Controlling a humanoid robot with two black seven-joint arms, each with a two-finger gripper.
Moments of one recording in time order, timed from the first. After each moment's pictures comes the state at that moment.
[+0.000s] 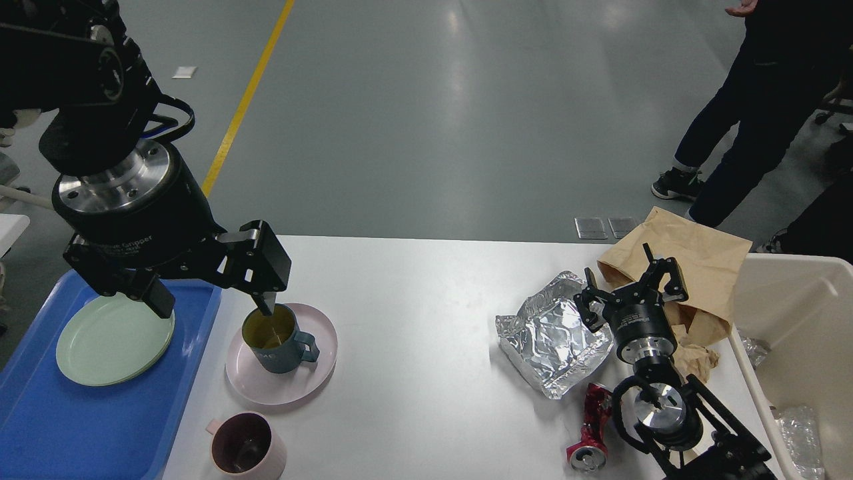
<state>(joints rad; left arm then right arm) -2.74 0.04 1.57 -1.76 -0.22 -0.92 -0.14 0.20 -0.05 1.24 0.99 -0.27 0.10 0.35</state>
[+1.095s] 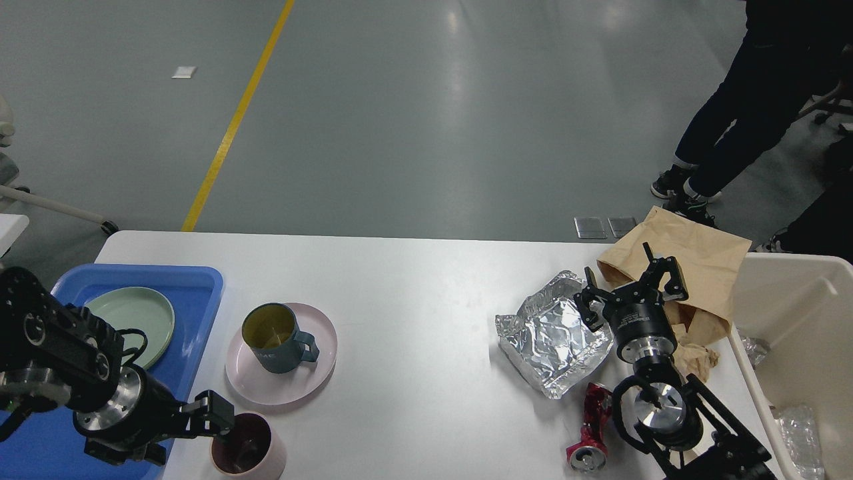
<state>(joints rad) -1.71 0.40 1.44 -1.68 -0.02 -0.15 -0.13 0.20 -0.05 1.24 0.99 -0.27 0.10 0.35</state>
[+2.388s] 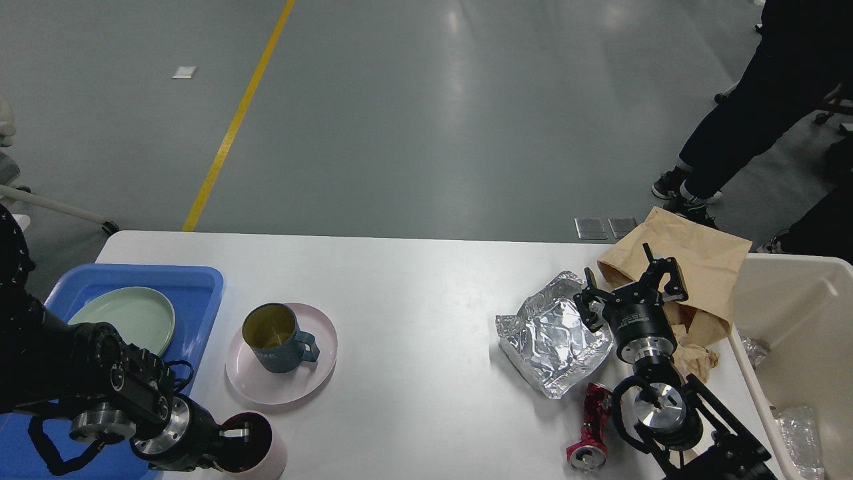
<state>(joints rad) -1.46 0.30 1.34 -1.47 -0.02 -0.07 -0.11 0.20 -0.05 1.24 0.99 -0.27 0.10 0.35</state>
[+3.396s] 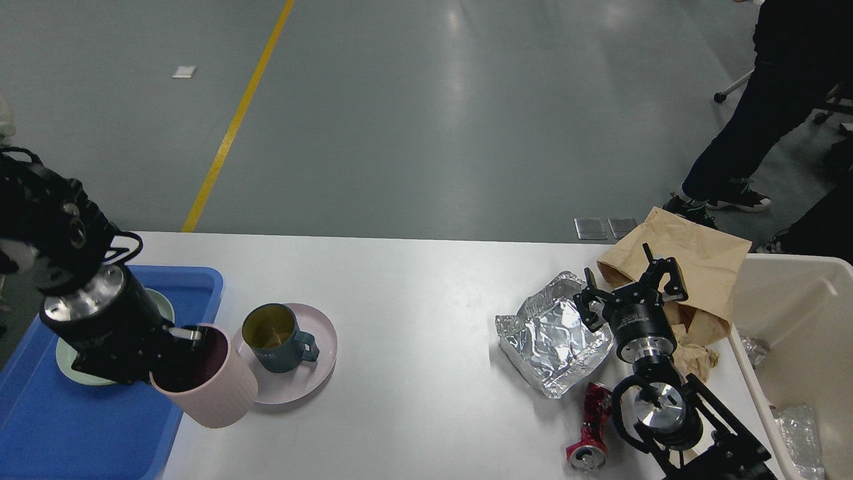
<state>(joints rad) -2.22 0.36 1.54 -1.68 0.02 -0.70 -0.11 0.20 -0.05 1.24 0.99 -0.27 0.10 0.35</state>
